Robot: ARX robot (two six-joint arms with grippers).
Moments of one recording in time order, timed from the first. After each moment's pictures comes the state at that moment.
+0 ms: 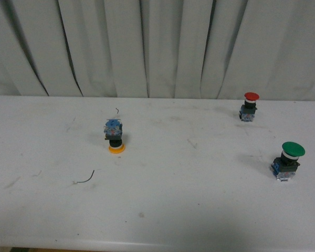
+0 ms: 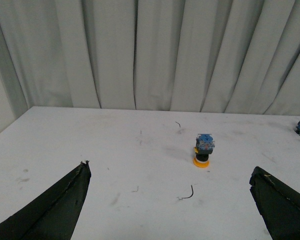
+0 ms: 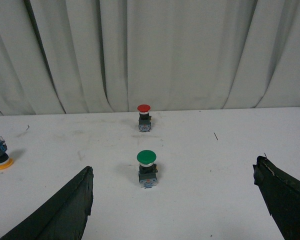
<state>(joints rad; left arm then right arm) 0.00 0.01 0.01 0.00 0.00 -0.01 0.00 0.00 0.01 0.00 0.00 0.00</state>
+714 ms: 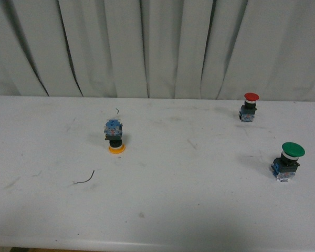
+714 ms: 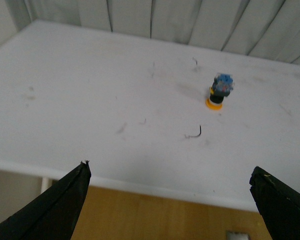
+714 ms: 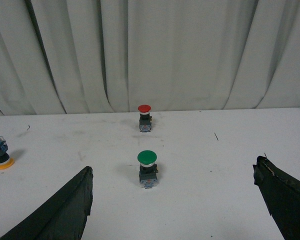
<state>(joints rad) -0.05 0.16 0.12 -0.26 -0.11 -0.14 0.00 0.00 0.01 0.00 0.00 0.00</state>
